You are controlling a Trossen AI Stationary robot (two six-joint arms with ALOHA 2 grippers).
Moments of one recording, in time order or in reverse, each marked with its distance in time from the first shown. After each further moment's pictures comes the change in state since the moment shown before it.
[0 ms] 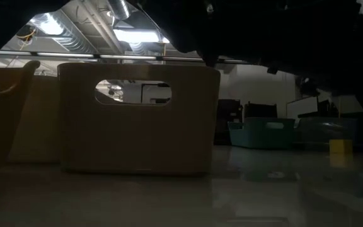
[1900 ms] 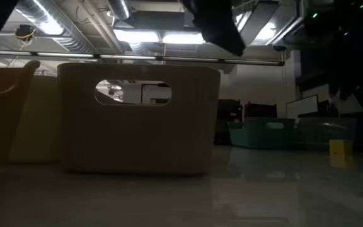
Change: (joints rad) left arm 0.230 -0.493 0.001 -1.086 -0.020 0.144; right arm 0.000 -0.240 -0.478 0.313 -0.020 0.420
